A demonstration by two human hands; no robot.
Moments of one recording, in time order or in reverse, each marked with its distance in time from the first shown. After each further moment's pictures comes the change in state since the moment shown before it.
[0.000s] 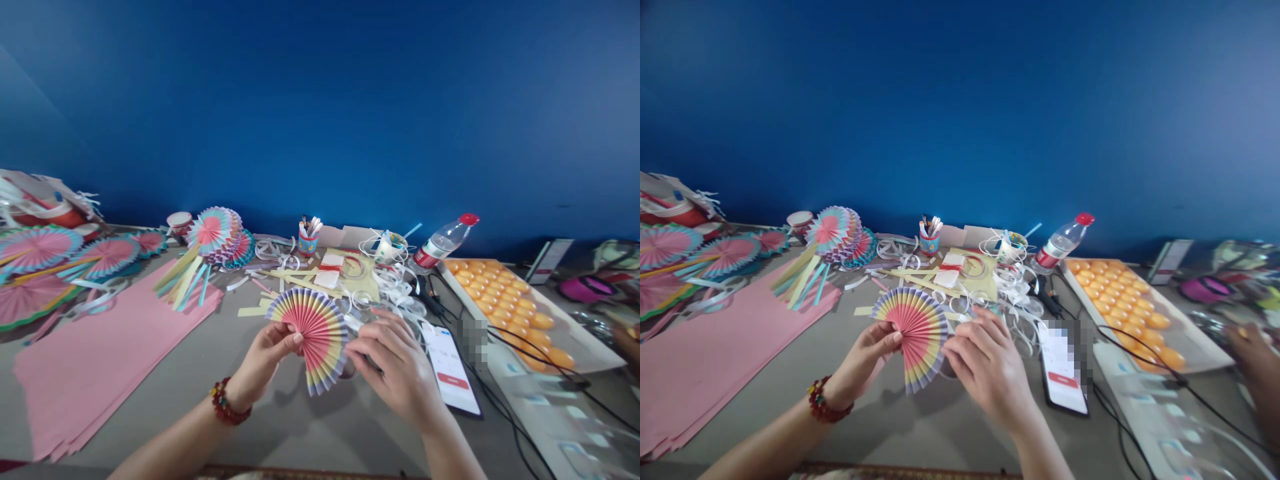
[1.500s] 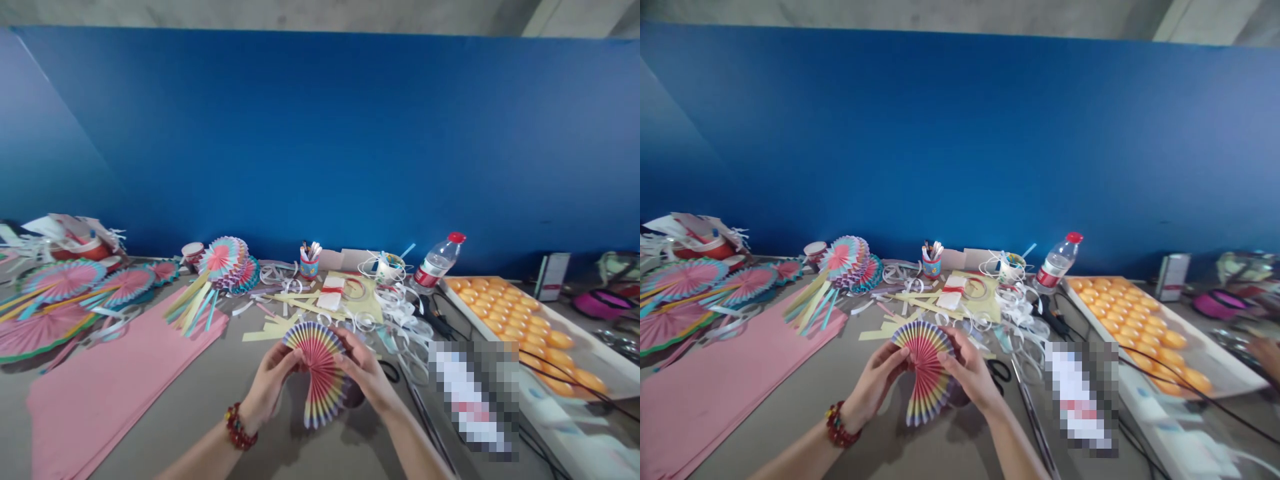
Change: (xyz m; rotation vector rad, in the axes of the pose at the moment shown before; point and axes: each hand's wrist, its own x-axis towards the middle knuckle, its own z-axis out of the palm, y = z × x) left_hand 0.013 -0.031 -0.014 0.040 0.063 0.109; right_hand -0.026 0.027 0.083 1.223 -0.077 0.669
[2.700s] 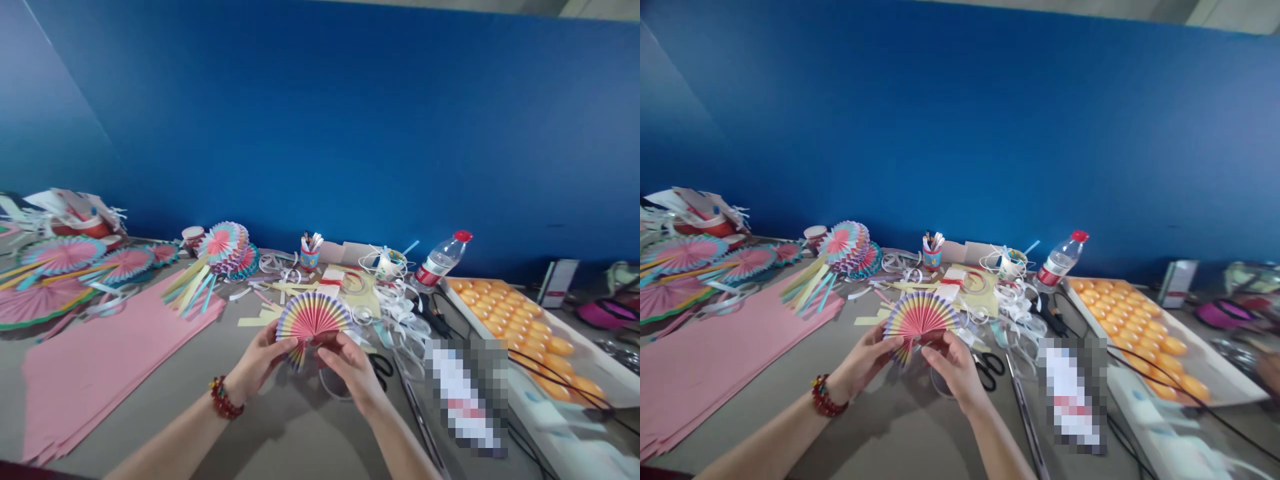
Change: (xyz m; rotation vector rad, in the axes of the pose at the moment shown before) left_hand 0.003 0.016 -0.002 -0.039 -0.052 -0.085; right_hand -0.006 0.009 0.018 0.105 0.112 0.114
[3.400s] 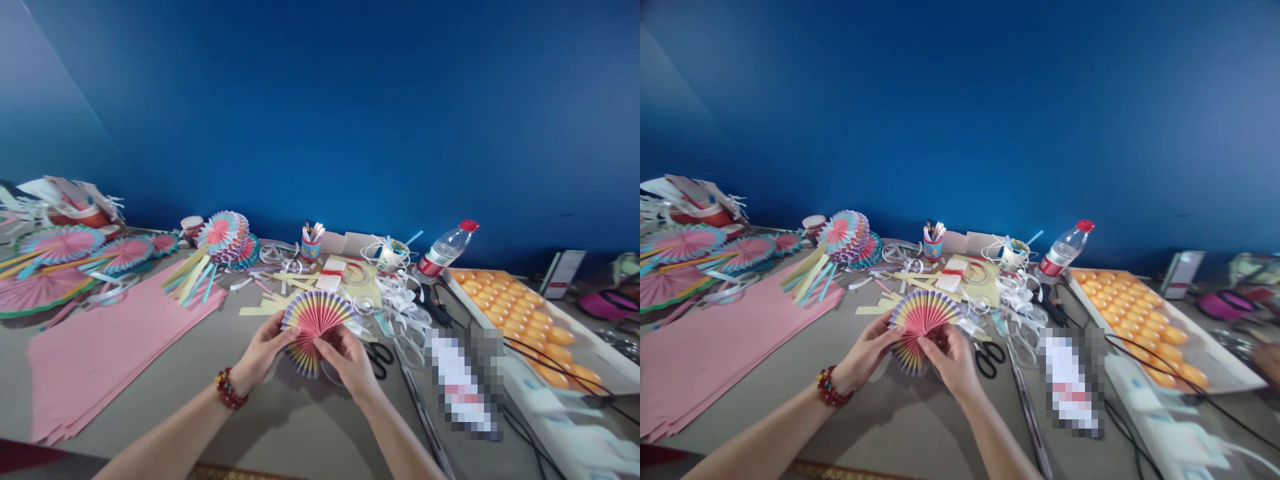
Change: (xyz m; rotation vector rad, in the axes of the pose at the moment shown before) left_hand -0.003 -0.006 0.003 0.012 -0.021 0.073; right_hand 0.000 0.012 0.009 -0.096 0.084 -0.075
